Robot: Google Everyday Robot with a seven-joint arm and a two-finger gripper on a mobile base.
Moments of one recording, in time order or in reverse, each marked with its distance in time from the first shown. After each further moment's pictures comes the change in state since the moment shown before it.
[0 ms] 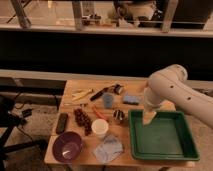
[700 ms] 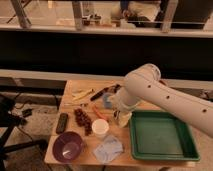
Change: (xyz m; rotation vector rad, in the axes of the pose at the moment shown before) arm -0.123 0.010 -0.014 -0.003 -0.173 -0.297
